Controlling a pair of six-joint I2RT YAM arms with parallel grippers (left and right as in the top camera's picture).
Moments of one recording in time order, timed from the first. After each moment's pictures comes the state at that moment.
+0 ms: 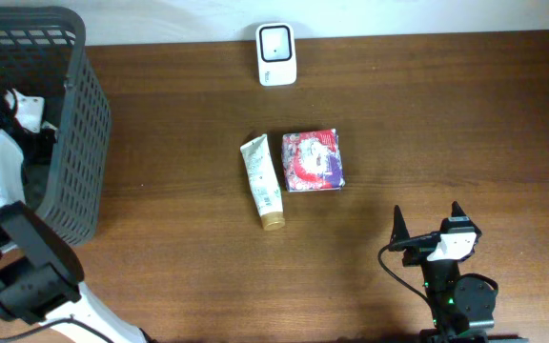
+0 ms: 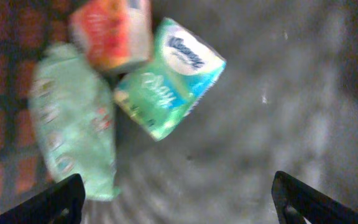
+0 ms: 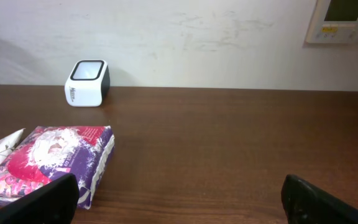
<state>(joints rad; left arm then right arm) 0.51 2.01 1.65 -0.73 -0.04 0.52 0.03 0.01 0.01 -0.08 0.00 0.00</state>
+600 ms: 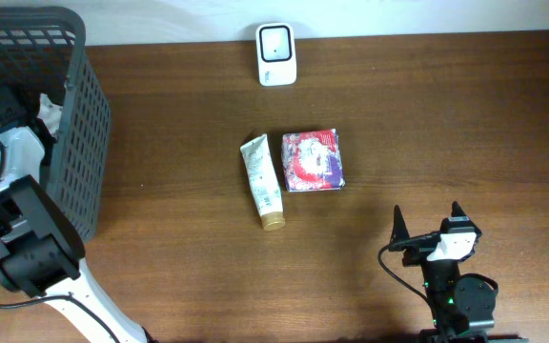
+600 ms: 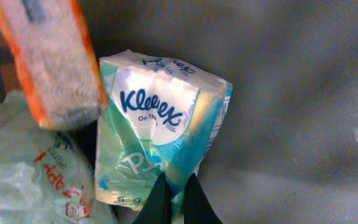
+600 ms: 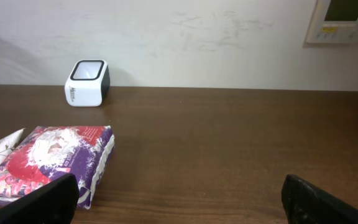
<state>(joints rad) 0.47 2.18 1.65 -0.55 -0.23 0.72 0.03 0.01 0.01 -0.08 0.00 0.00</state>
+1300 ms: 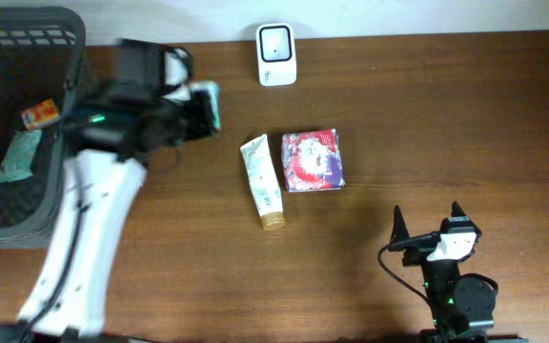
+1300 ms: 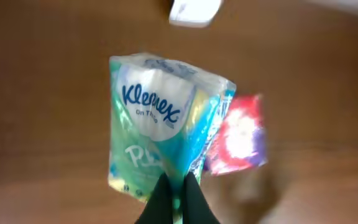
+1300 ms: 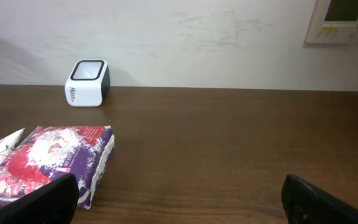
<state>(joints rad) -0.21 1.58 1.69 -1.03 0.19 -0.36 0.03 0.01 0.01 -0.08 0.00 0.00</state>
